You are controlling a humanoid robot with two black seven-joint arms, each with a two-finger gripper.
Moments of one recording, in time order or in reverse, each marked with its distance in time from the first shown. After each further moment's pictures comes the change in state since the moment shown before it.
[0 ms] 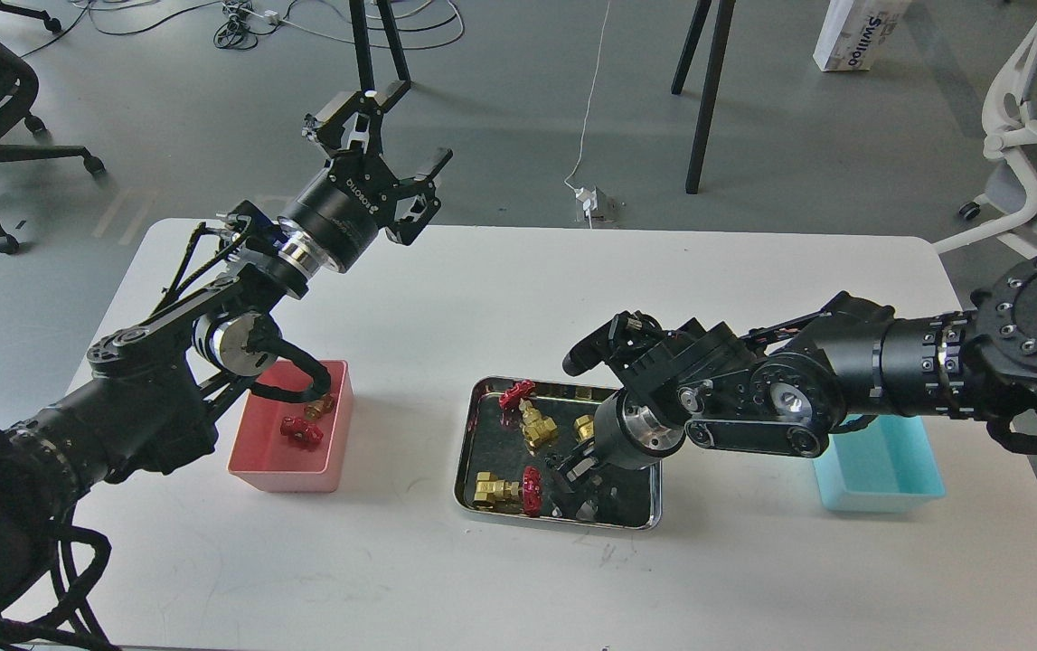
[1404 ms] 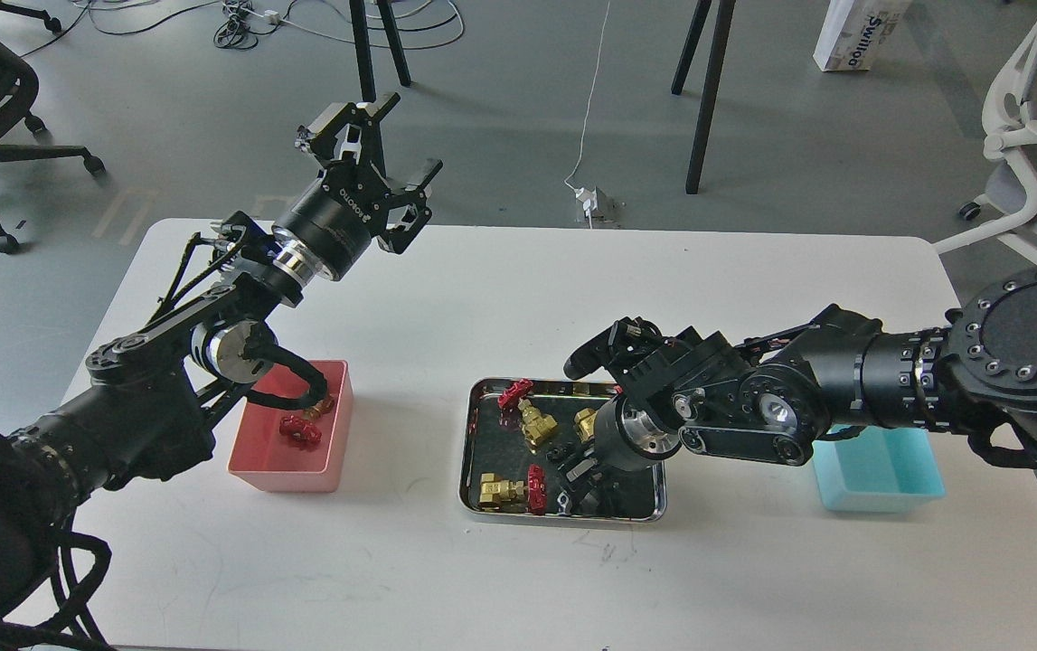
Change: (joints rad) left arm 0.014 -0.005 -0.001 0.020 0.000 0.000 0.000; right arm -0.033 0.015 -0.010 -0.051 0.009 -0.010 0.001
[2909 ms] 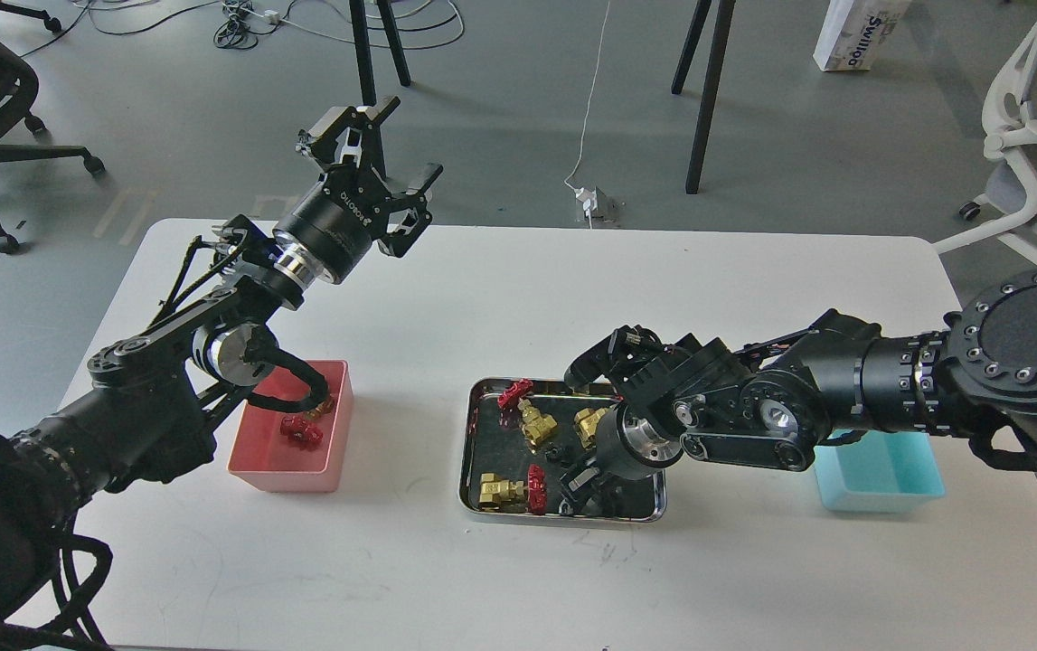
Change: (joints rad) left arm 0.005 -0.003 0.000 0.003 0.000 0.000 0.000; right arm -0.006 0.000 -0.009 0.013 -0.005 0.007 0.005
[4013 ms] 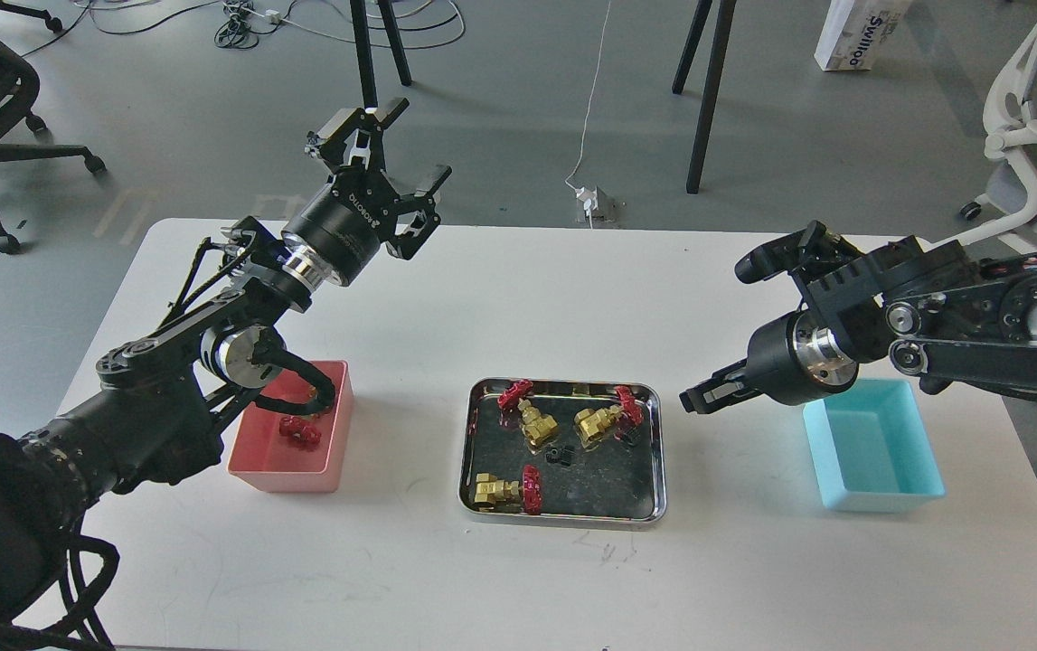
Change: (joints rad) left arm 0.000 -0.019 0.004 -0.001 0.000 0.000 0.000; right arm 0.257 -0.604 0.015 0.443 0.030 0.008 0.002
